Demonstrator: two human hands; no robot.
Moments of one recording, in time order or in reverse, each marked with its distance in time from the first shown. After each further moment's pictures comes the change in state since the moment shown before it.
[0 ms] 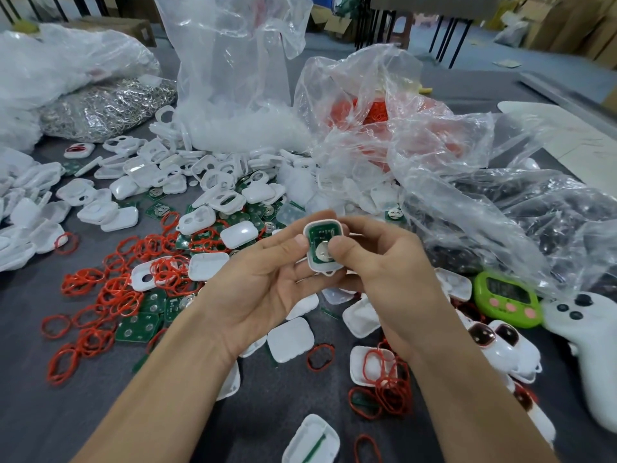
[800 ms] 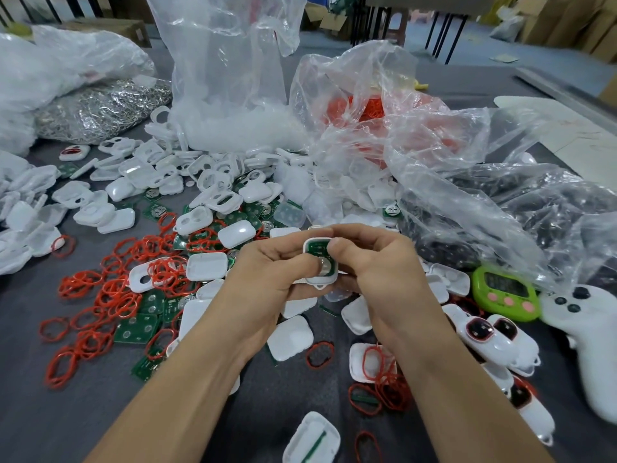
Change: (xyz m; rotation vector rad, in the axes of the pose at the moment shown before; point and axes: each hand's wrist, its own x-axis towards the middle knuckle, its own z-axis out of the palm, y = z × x) left_hand 0.001 -0.016 0.003 0.457 0.283 0.116; right_hand 0.012 0.019 0.002 0.015 0.104 0.085
